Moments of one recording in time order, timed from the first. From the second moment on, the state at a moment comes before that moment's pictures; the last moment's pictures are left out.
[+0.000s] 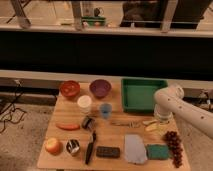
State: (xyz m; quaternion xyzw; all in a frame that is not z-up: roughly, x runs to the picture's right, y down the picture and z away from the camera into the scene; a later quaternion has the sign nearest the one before) arm 0.317 0.204 0.829 -0.36 0.05 0.04 0.93
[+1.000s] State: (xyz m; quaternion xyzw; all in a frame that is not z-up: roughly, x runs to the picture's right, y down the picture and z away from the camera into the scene) arm 0.324 0.216 0.841 -0.38 0.05 0.05 0.92
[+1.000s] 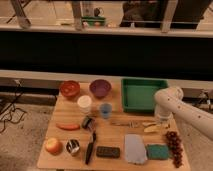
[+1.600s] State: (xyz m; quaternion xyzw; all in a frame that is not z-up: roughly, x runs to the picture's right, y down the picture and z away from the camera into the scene) arm 0.321 0.214 0.830 -0.39 0.02 0.06 0.92
